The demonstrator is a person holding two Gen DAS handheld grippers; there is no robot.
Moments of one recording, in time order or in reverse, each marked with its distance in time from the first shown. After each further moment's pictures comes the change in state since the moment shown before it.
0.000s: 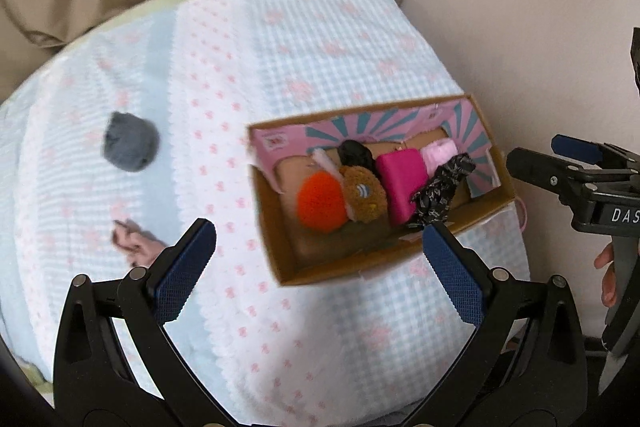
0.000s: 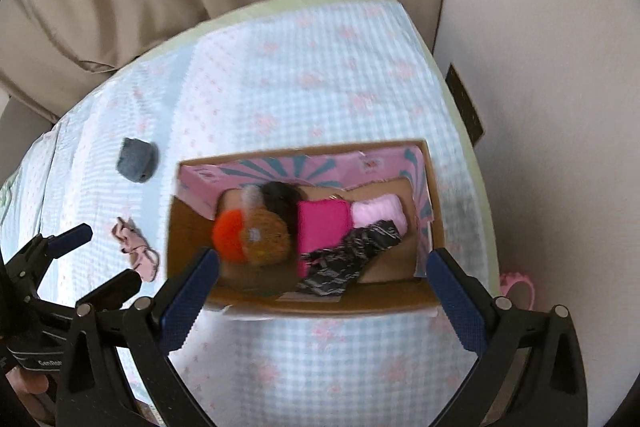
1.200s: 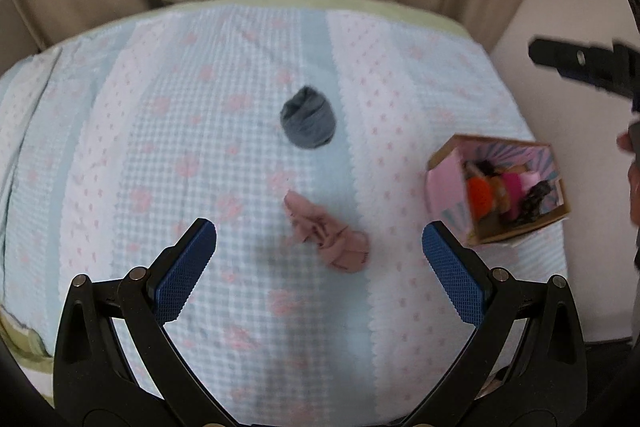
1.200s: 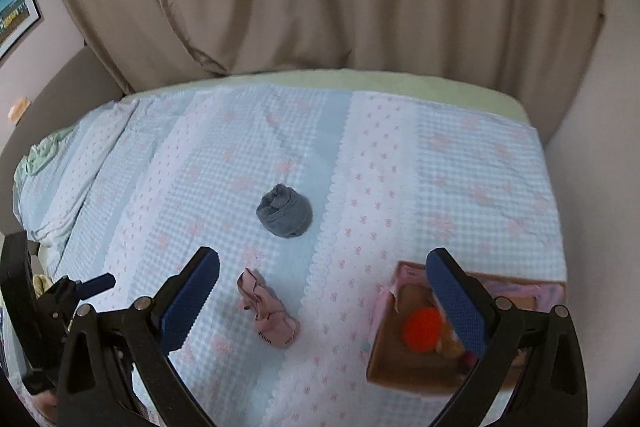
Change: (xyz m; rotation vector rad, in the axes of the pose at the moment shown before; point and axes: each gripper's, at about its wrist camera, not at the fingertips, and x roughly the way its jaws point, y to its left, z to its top) left arm -0.064 0.264 -0.066 -0.194 -0.091 0.067; right arm -0.005 0.268 0.057 -0.283 -0.150 0.130
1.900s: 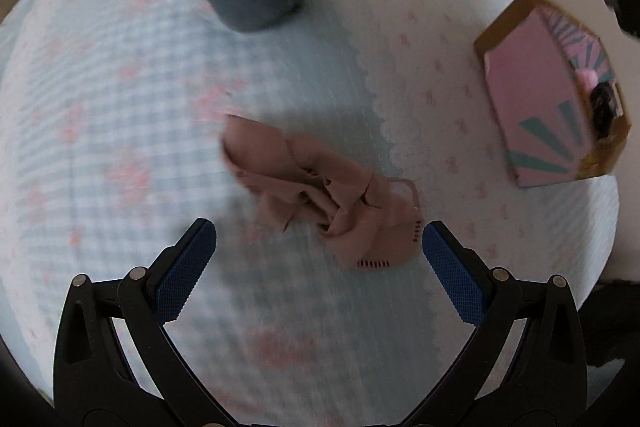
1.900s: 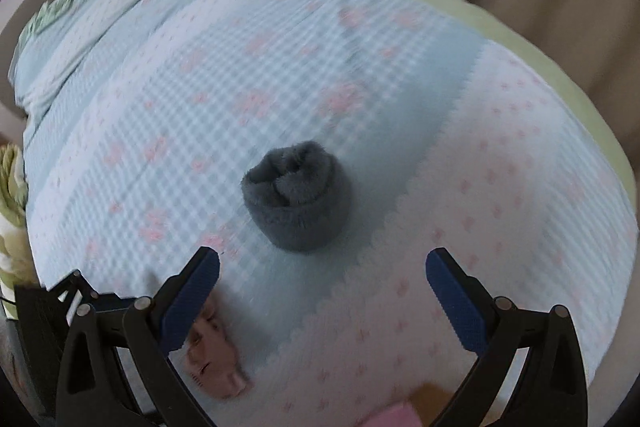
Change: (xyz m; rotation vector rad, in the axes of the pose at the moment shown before) left arm 0.218 -0.004 -0.046 0.188 0.282 -0.079; right arm 0.260 0.044 0.023 -0.416 0.299 0.127
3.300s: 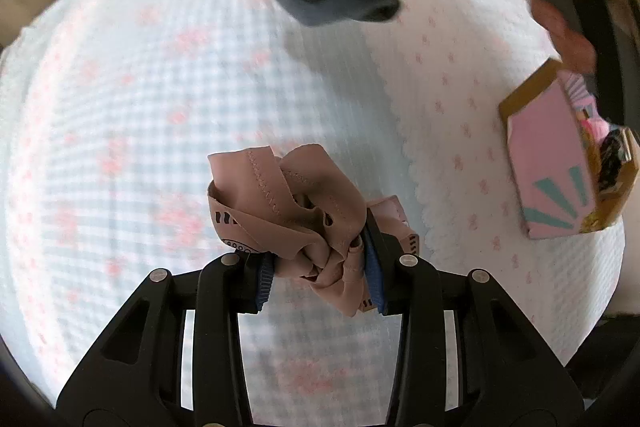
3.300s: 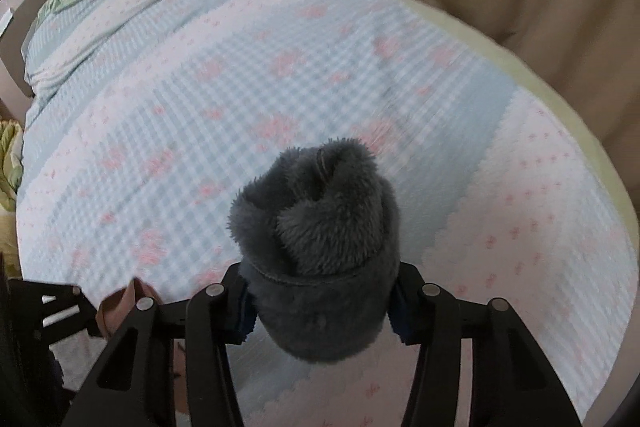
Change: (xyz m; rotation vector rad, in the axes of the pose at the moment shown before) left arm -0.056 0.051 0.025 -0.067 -0.152 0.074; right arm -0.002 0.027 0.012 -0.087 -0.120 -0.030
